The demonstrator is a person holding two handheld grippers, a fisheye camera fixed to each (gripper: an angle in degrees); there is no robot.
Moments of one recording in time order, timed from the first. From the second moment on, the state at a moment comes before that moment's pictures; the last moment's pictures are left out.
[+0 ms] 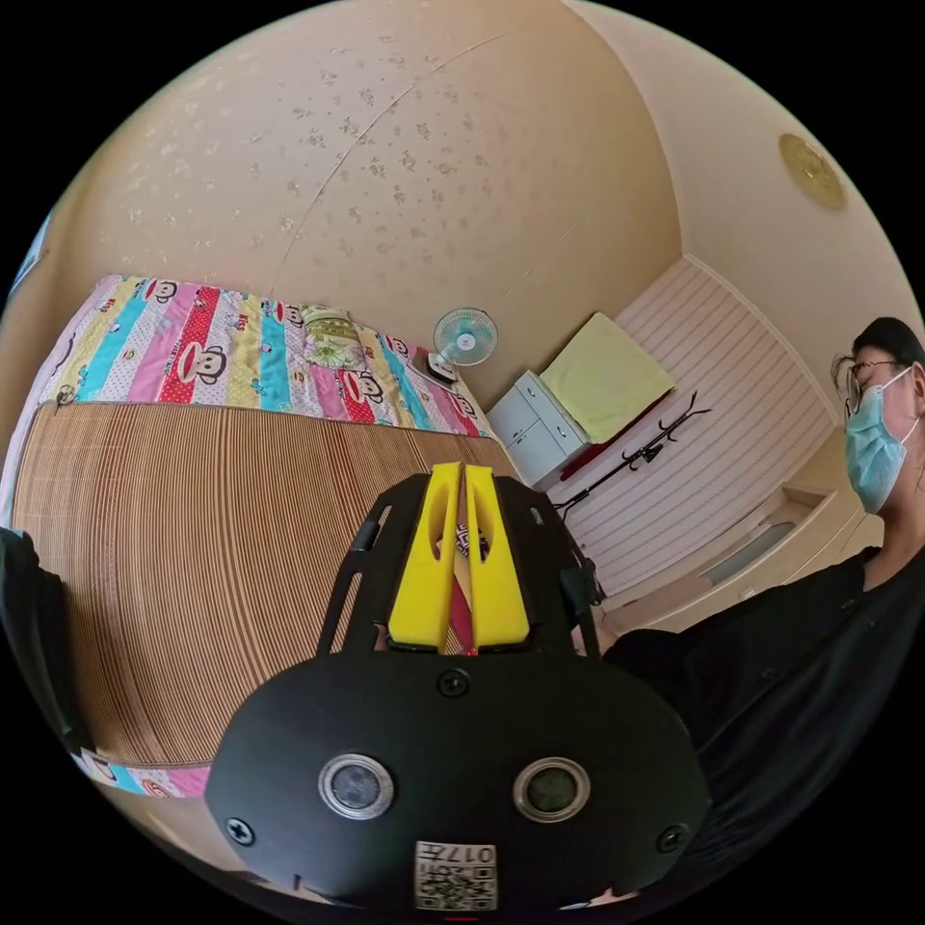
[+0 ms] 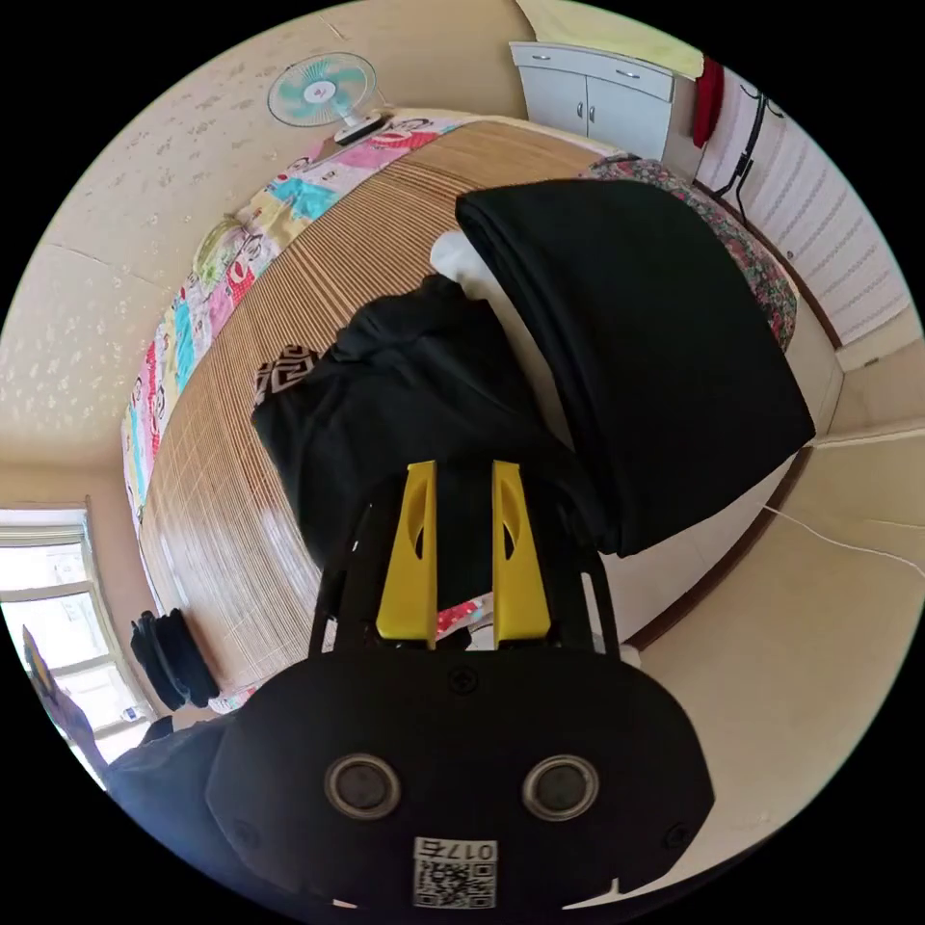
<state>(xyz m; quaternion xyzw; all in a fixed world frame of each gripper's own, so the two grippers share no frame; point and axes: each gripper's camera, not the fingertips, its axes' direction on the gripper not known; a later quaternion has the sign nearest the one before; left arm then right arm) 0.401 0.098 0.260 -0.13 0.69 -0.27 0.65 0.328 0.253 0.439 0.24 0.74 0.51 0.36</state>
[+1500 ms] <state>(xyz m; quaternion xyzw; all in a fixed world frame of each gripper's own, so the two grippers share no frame) 0.400 0.158 0.564 -0.36 0.77 -0.36 0.37 0.378 -0.063 0.861 0.08 0.63 -0.09 0.77</state>
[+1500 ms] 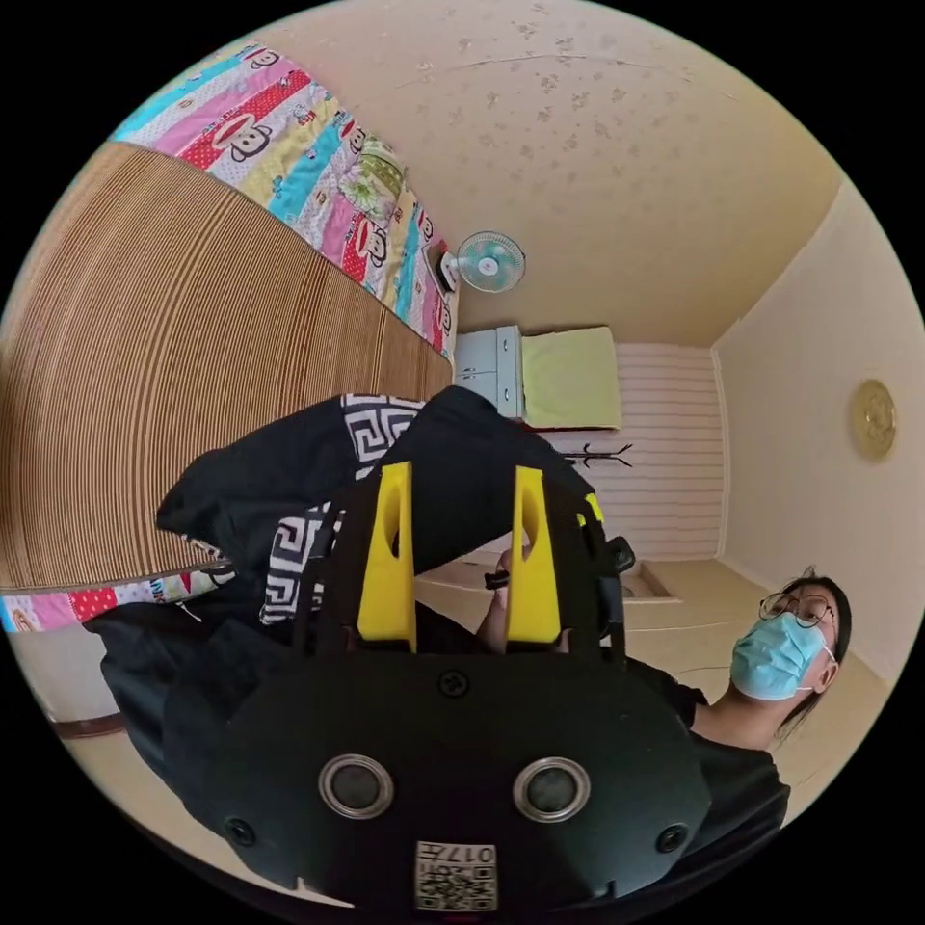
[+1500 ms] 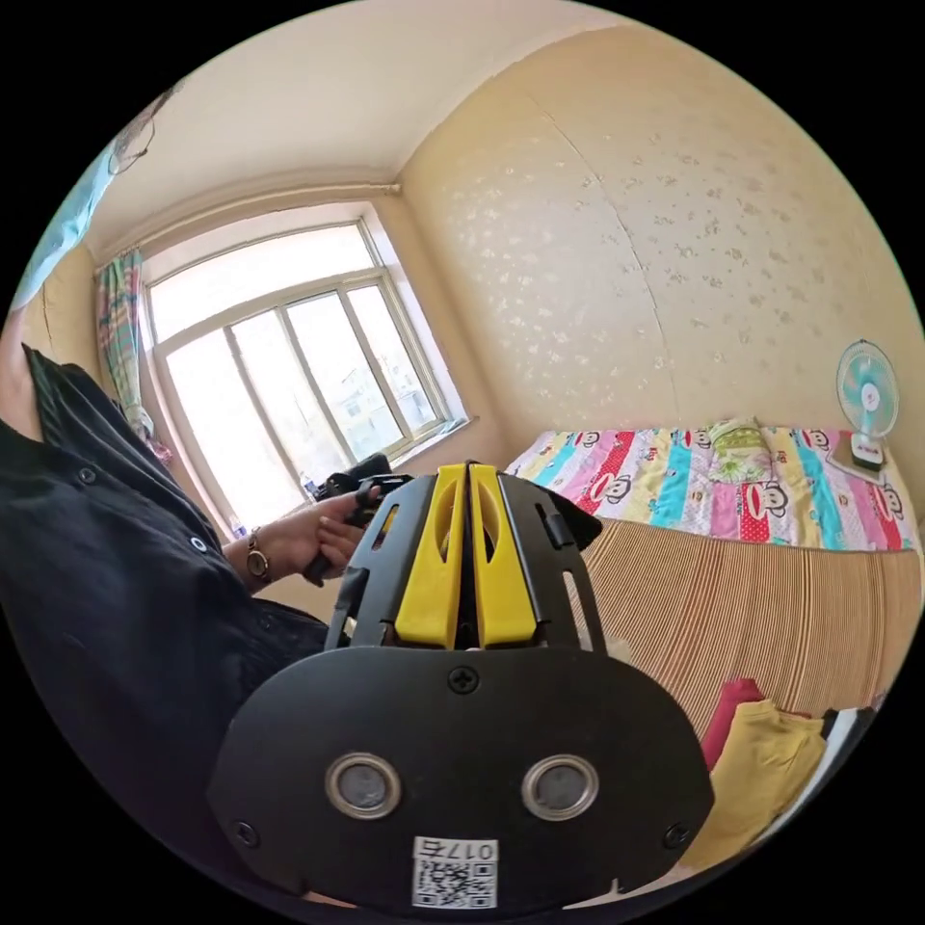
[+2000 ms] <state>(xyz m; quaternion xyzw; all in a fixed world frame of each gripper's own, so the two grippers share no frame) 0.415 0.149 0.593 -0.20 0.90 -0.32 0.21 0.438 -0.046 0.924 -0.07 0.60 -0.10 0.79</state>
